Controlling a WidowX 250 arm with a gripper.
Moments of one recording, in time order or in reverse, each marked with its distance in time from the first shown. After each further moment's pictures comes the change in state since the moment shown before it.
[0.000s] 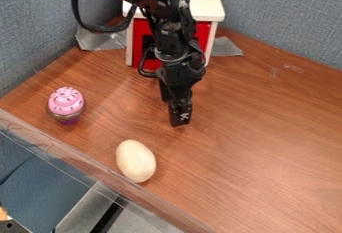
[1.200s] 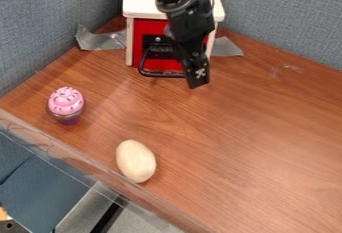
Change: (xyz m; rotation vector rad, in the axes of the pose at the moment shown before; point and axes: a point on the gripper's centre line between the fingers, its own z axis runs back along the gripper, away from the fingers) arm 0.029 0.001 0.069 -0.031 -0.177 -0.010
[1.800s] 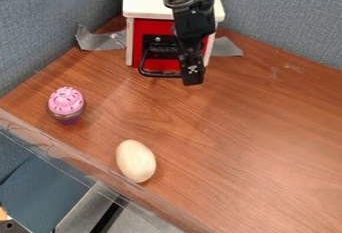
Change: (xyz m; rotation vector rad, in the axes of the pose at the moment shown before) arm 0.000 0.017 -0.017 -0.087 0.070 -0.157
